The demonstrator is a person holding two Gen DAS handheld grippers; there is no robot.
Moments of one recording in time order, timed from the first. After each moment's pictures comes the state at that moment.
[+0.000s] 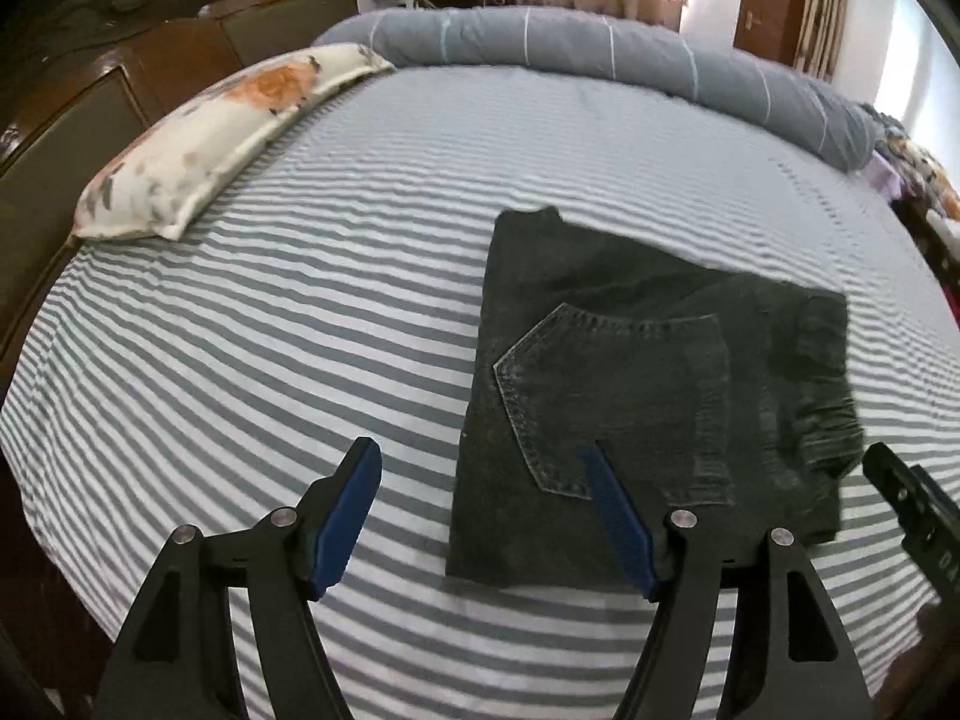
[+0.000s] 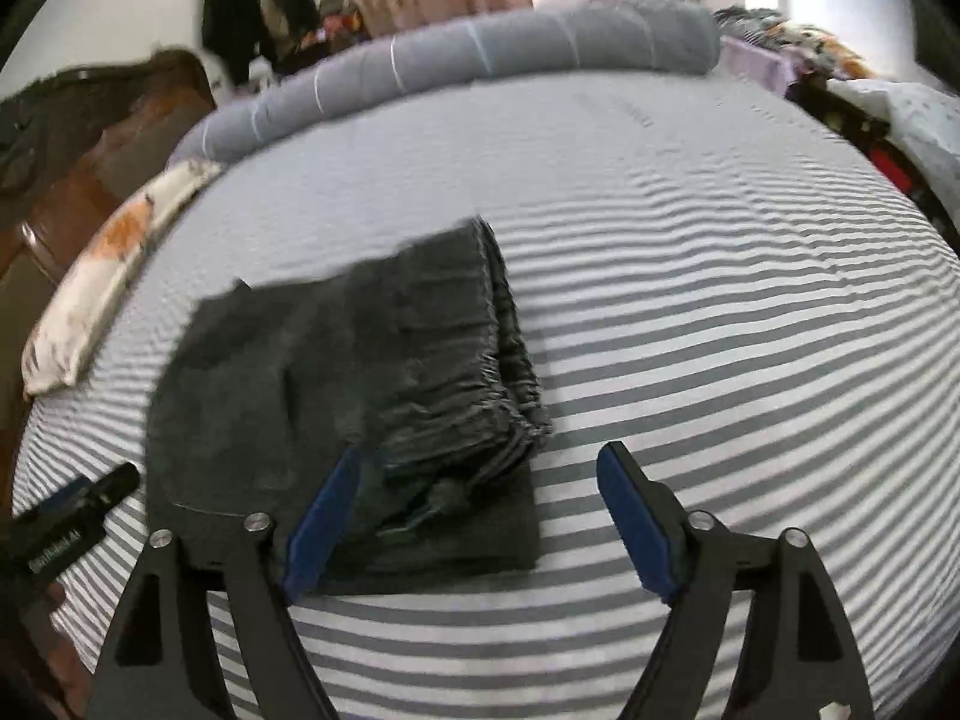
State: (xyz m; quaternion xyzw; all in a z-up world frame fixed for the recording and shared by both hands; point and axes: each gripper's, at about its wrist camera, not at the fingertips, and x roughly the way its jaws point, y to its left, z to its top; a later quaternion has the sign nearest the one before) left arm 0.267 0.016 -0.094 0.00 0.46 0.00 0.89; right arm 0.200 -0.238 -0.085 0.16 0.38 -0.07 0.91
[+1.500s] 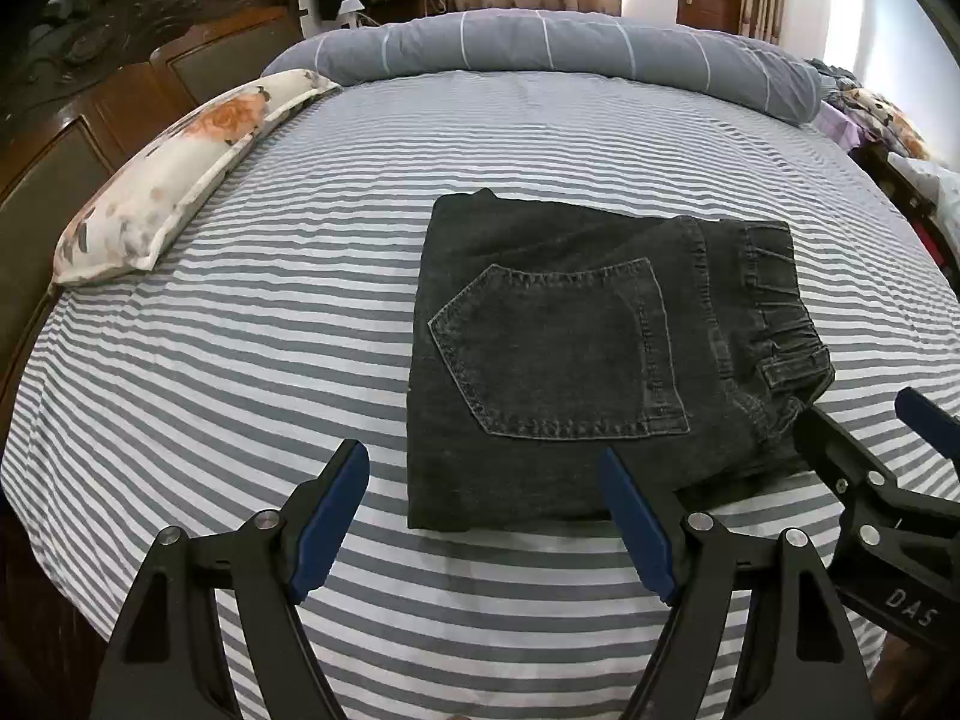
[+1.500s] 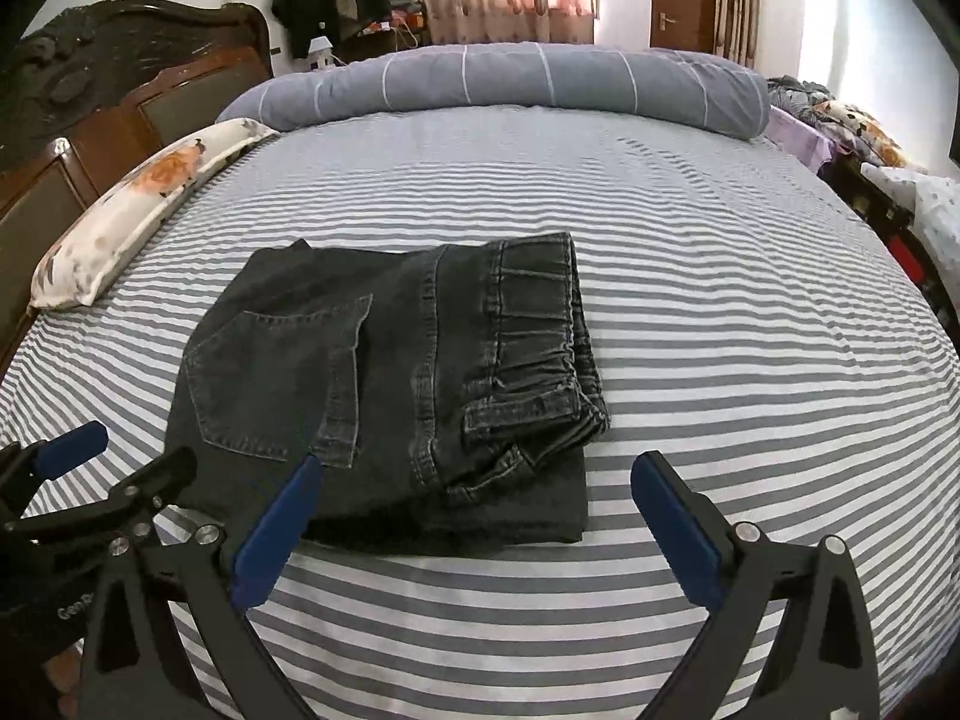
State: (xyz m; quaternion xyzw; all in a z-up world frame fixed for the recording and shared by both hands) left arm 0.236 -0.010 -0.099 0.05 0.46 -0.05 0.89; right arm 0.197 -0.196 -0.084 0.06 0.40 -0.05 0.92
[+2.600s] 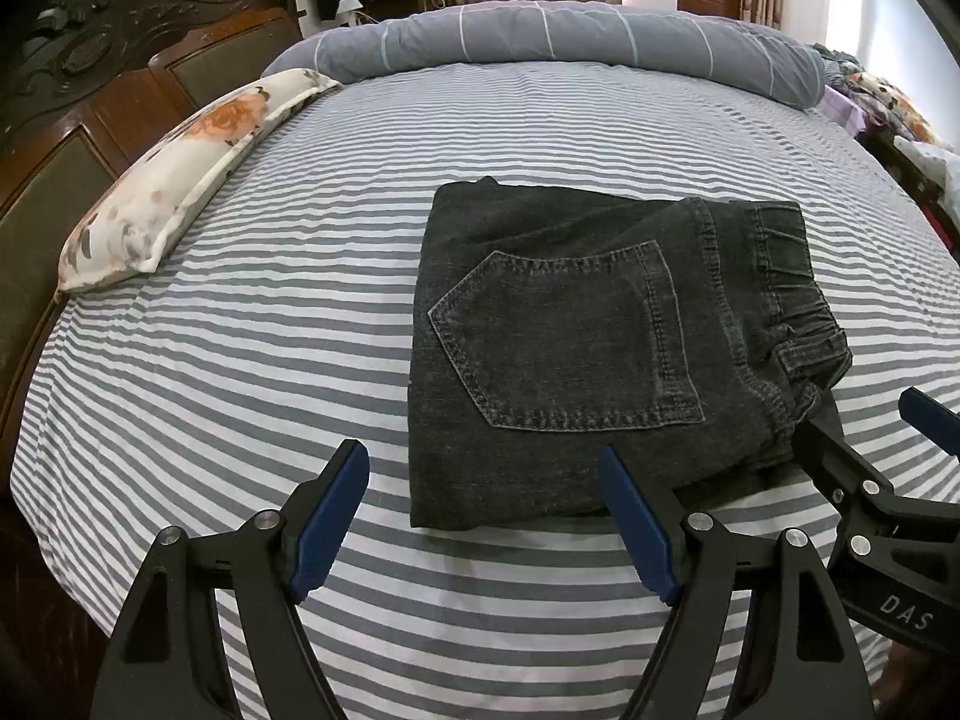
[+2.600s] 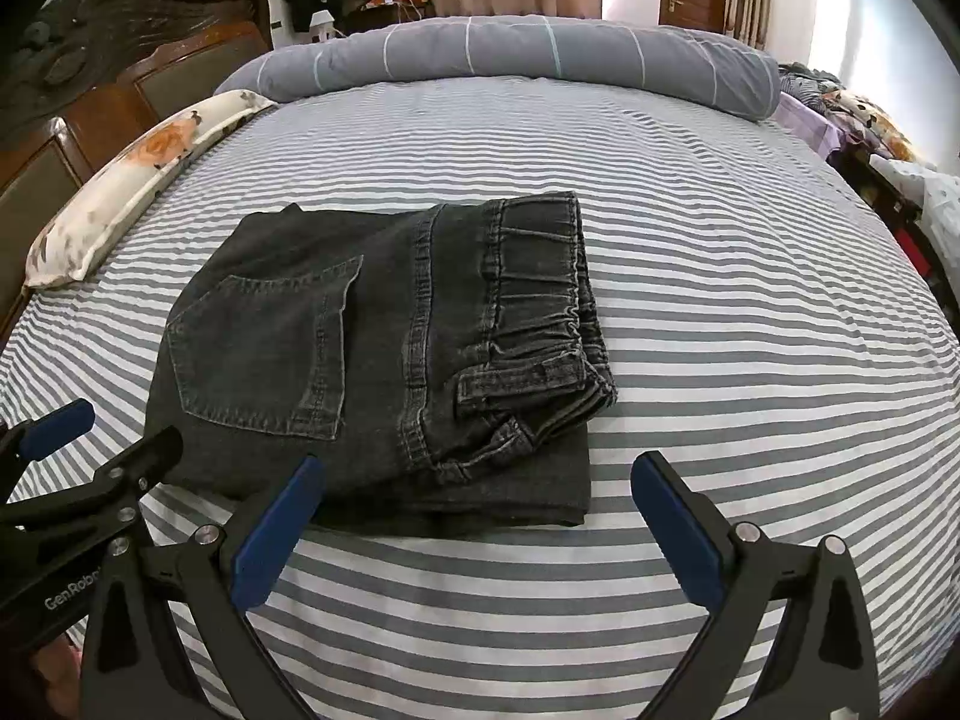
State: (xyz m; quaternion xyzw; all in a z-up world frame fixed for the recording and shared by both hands) left arm 0.237 -0.016 -0.106 0.07 0.46 -0.04 0.88; right arm 0.202 -0.199 -0.096 0.05 0.42 -0.04 0.91
